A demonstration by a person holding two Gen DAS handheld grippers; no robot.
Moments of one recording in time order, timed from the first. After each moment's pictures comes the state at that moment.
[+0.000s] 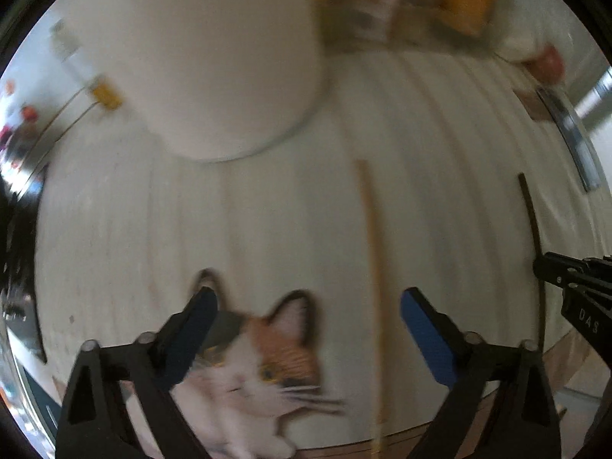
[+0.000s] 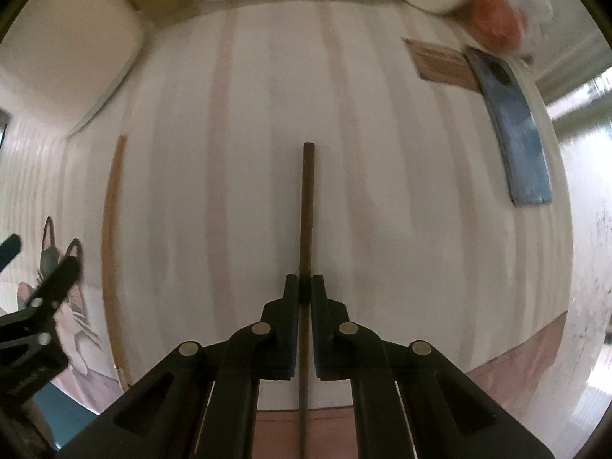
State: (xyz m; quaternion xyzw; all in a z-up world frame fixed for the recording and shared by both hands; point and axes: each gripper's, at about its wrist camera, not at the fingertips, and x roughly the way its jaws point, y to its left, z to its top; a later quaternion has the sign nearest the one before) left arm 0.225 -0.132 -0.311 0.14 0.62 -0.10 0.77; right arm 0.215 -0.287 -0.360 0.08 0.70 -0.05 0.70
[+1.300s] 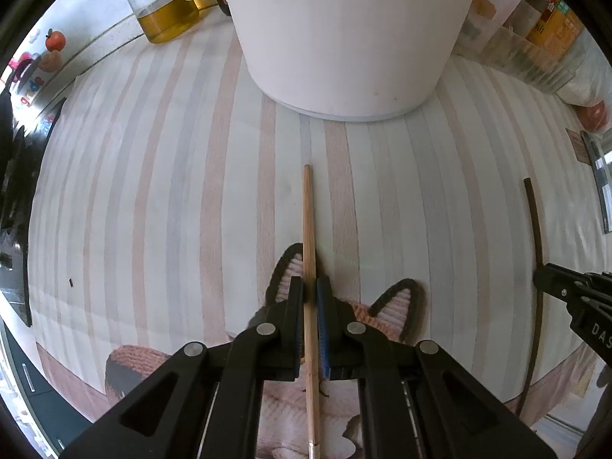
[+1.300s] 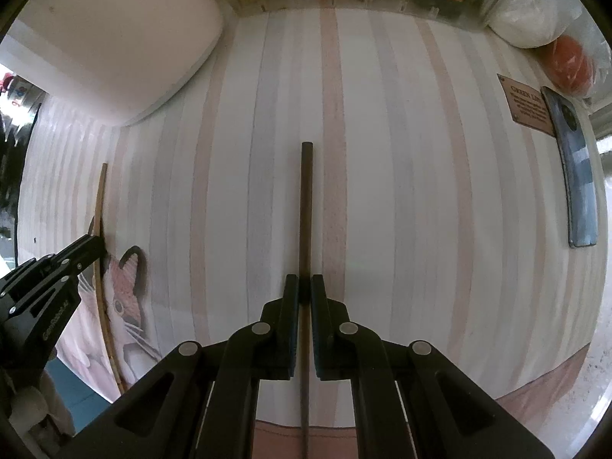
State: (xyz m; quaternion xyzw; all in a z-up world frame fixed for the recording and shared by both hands) left arm 0.240 -0.038 -0.317 0.06 0.64 -0.04 0.76; right arm 0.256 -0.247 -0.344 0.08 0.71 0.02 0.70
